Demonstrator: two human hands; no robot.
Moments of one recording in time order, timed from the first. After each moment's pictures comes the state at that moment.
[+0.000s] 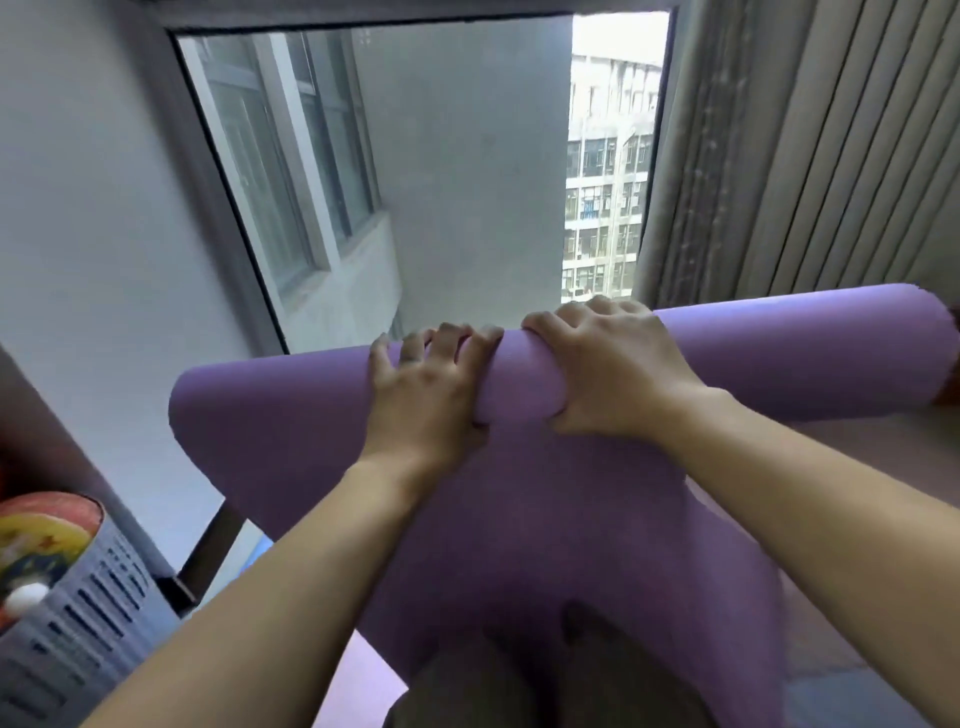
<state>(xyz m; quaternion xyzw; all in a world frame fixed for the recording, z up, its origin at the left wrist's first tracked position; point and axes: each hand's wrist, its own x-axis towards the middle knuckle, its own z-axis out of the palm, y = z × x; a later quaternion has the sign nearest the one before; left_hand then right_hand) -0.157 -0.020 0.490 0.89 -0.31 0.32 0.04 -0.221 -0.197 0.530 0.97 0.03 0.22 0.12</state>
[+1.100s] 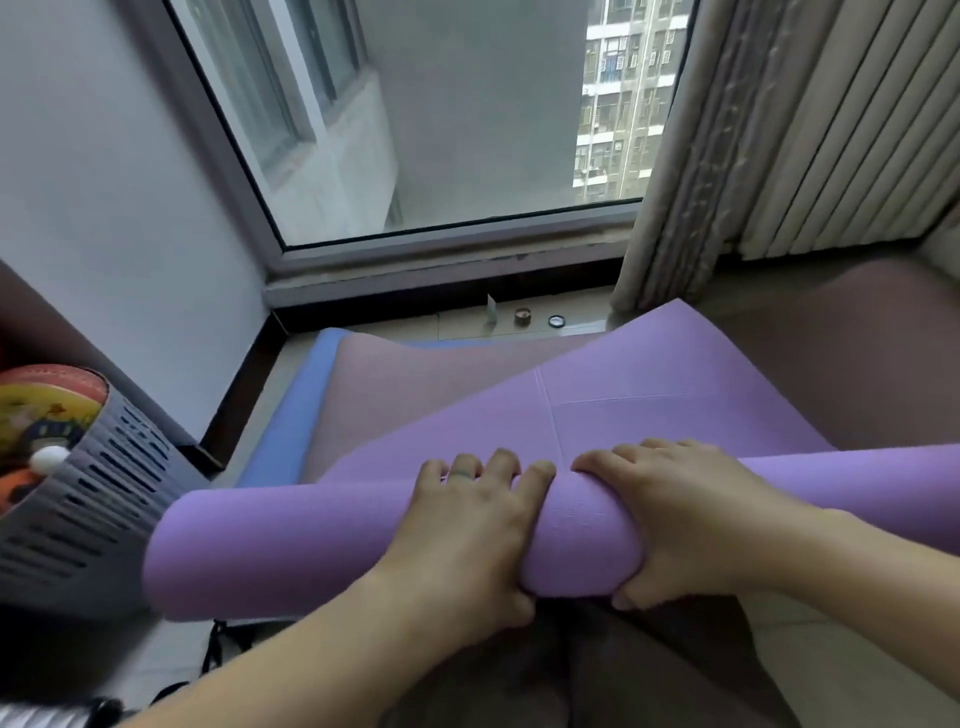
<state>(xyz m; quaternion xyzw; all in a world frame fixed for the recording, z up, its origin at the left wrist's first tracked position) -0.288 0.013 0.398 0.91 -0.40 -0.04 -0.07 -0.339 -0.176 0.414 0.99 0.08 -0.15 -0.02</state>
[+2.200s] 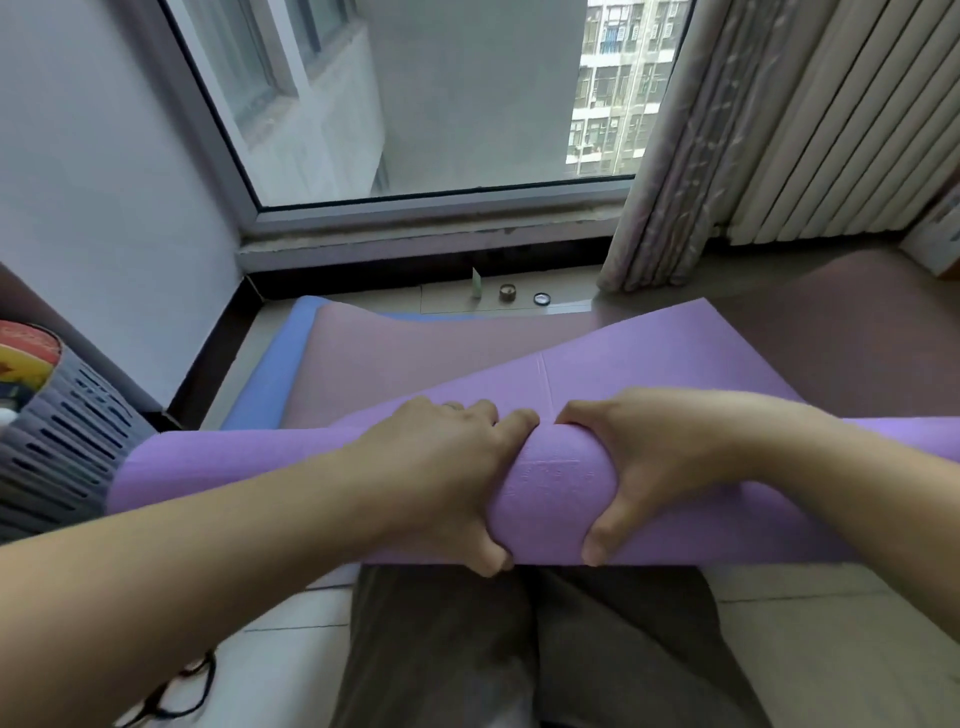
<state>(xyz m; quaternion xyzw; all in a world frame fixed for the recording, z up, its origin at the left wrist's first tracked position) -0.253 0.005 0.408 0.87 -0.49 -0.05 -0.05 -0.302 -0.193 0.433 0.95 0.06 -0.28 -0.10</state>
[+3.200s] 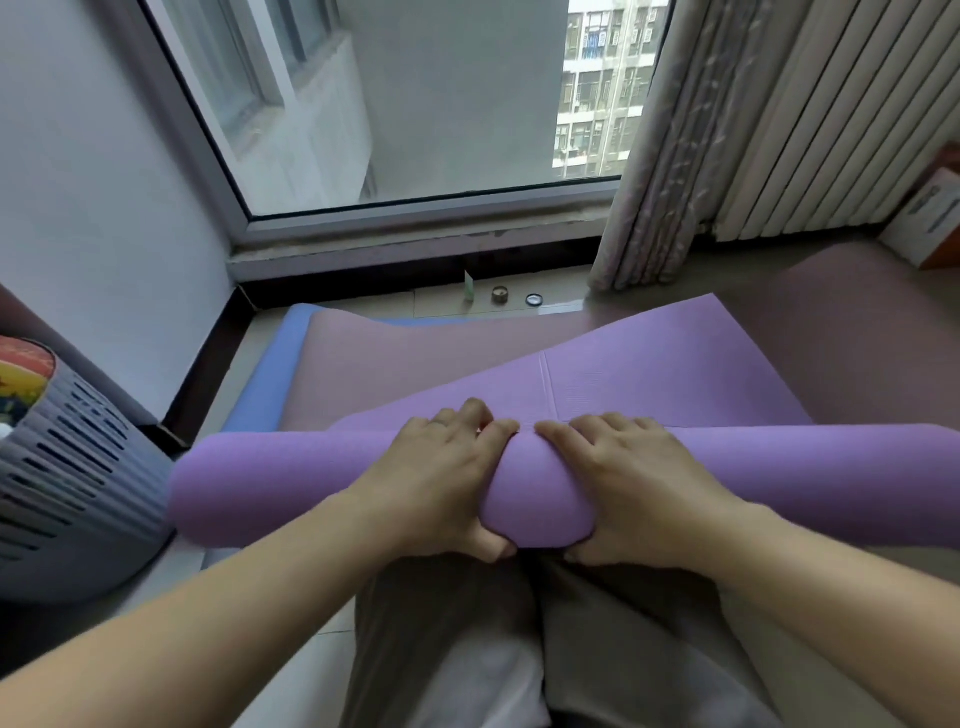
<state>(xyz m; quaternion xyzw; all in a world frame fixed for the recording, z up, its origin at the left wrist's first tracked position) -0.249 0.012 0.366 0.89 -0.46 -0.06 -0.02 -0.336 -0.172 0.372 1.00 0.05 -0.08 0.00</state>
